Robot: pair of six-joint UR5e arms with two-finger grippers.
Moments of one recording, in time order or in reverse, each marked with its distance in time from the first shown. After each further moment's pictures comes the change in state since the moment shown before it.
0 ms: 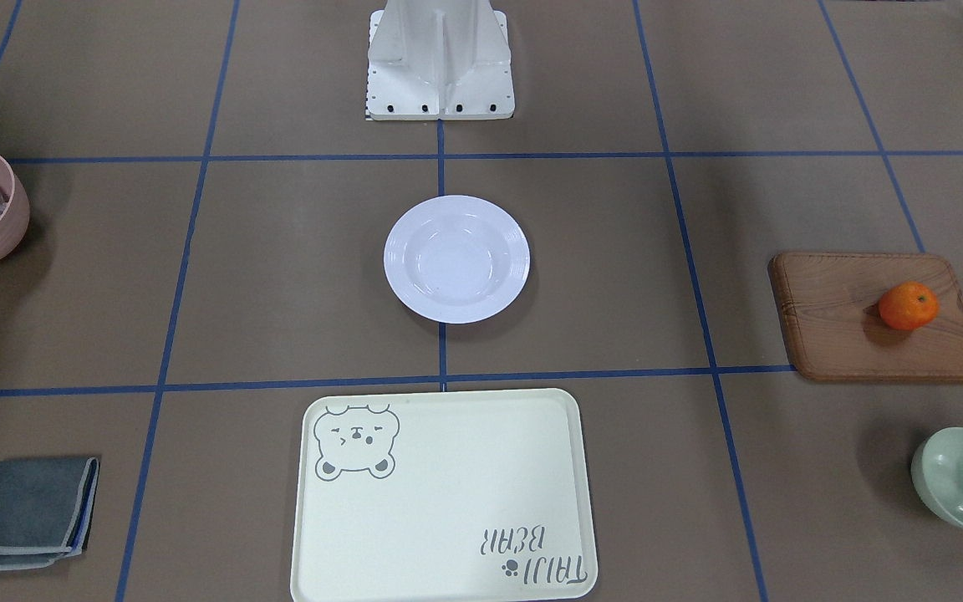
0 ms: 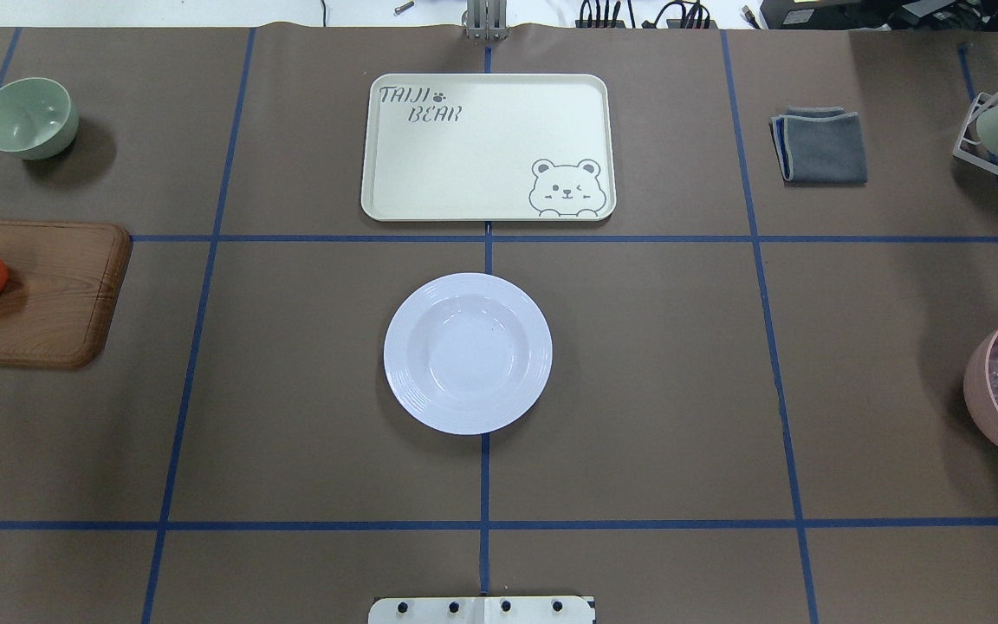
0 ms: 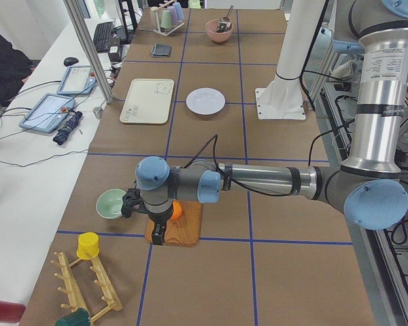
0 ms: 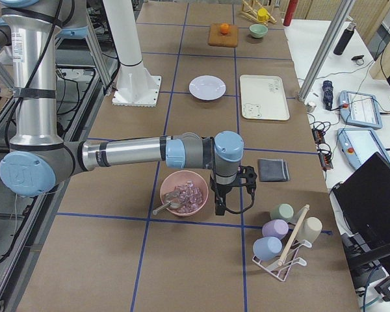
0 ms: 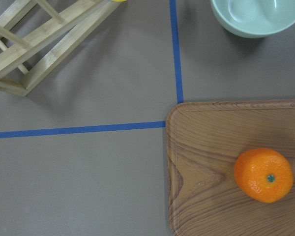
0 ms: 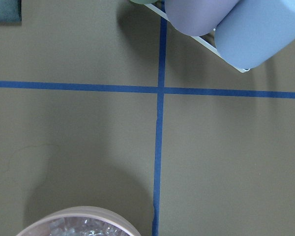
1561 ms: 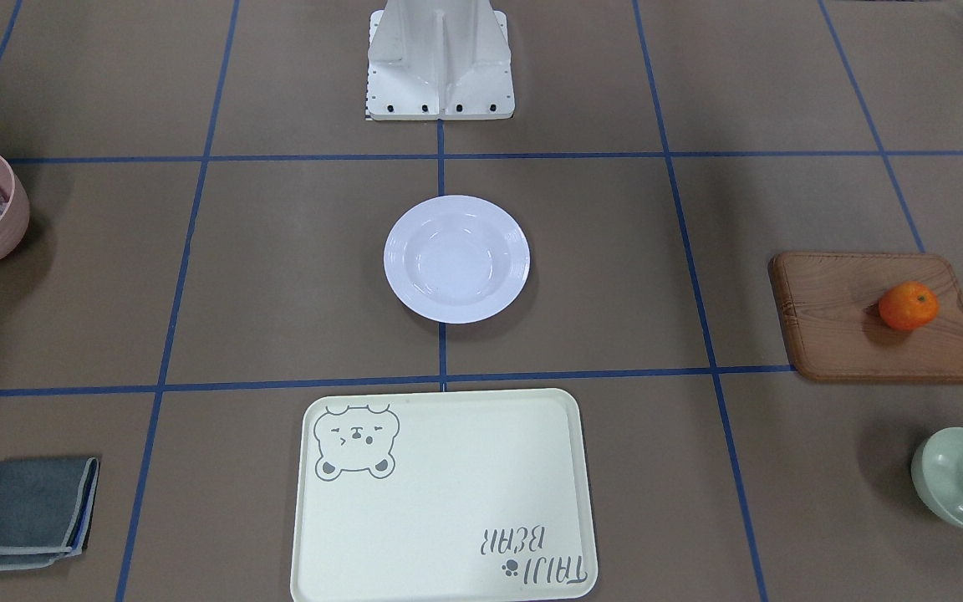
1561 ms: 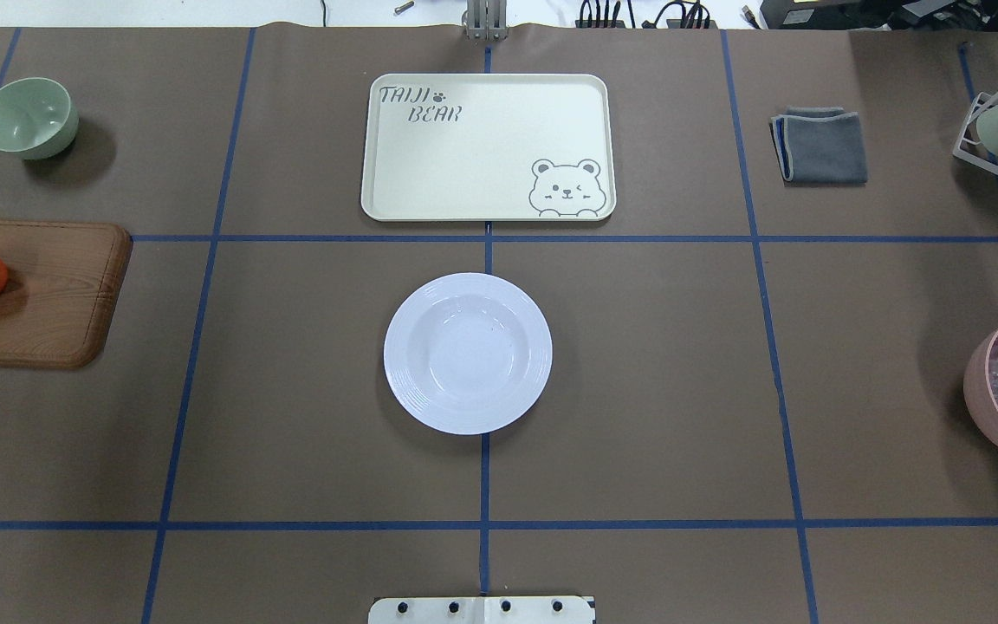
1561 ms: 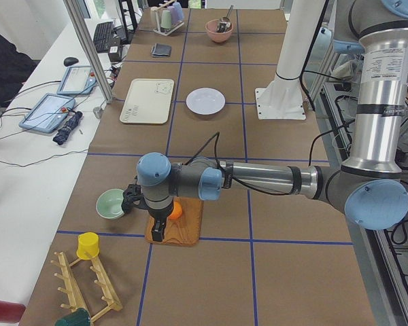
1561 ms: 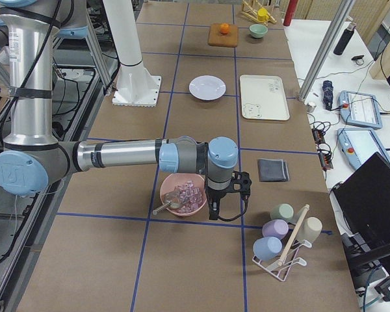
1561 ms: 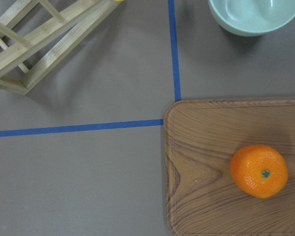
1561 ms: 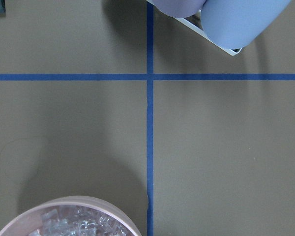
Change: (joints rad) left arm 0.004 0.000 -0.029 -0.001 -0.007 0.000; right arm 0.018 -0.032 0.005 0.001 0.009 0.008
